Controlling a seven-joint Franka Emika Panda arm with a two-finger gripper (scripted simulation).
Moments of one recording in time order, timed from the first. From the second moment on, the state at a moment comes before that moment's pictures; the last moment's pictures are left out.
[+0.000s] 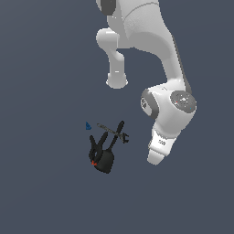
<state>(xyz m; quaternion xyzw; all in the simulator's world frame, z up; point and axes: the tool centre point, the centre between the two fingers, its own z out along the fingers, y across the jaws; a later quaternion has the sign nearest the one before) 0.072 0.175 0.103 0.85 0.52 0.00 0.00</state>
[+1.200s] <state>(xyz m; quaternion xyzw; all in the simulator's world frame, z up) -0.005 0.128 0.327 0.85 0.52 0.00 0.00</state>
